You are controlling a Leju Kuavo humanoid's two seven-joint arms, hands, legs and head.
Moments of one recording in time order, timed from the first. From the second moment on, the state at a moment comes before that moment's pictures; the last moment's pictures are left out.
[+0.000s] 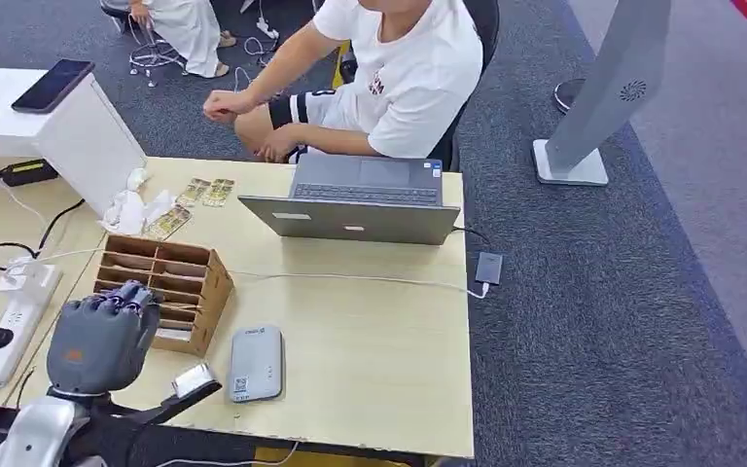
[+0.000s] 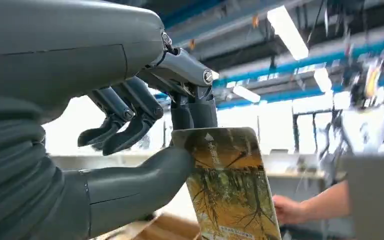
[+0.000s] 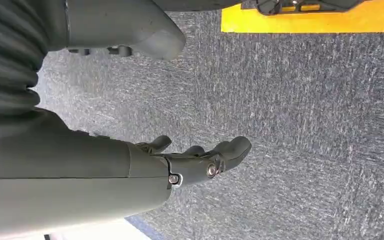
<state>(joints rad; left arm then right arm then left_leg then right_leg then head) 0.20 0.37 -0.12 -1.88 -1.28 0.30 0.14 0.04 0.25 -0.42 -0.26 0.81 -0.36 0.02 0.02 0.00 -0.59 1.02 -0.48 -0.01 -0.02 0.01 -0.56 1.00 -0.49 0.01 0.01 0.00</state>
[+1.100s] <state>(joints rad) -0.75 0.21 -0.23 -1.15 -1.33 0.28 0.25 -0.01 0.23 -0.43 -0.22 0.93 -0.31 -0.02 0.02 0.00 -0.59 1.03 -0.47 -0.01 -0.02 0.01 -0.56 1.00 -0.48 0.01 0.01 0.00</state>
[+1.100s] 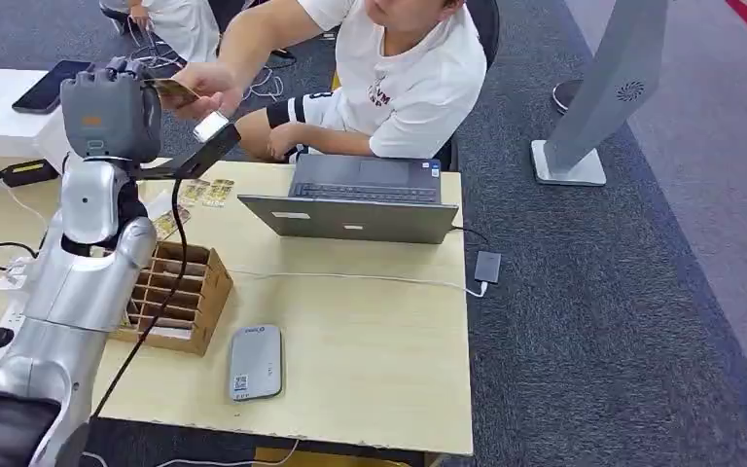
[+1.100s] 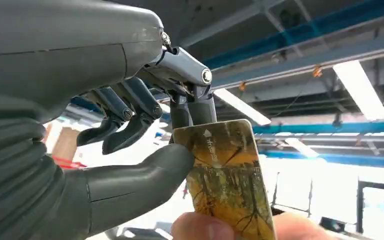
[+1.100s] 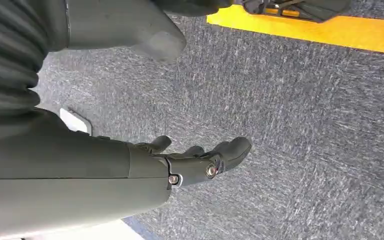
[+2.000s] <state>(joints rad) -0.09 0.27 0.02 -1.65 -0.35 0.61 -0.63 0.01 0.22 -0.44 -0.20 0.88 -0.33 -0.02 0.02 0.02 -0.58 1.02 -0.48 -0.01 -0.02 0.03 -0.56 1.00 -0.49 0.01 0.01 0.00</state>
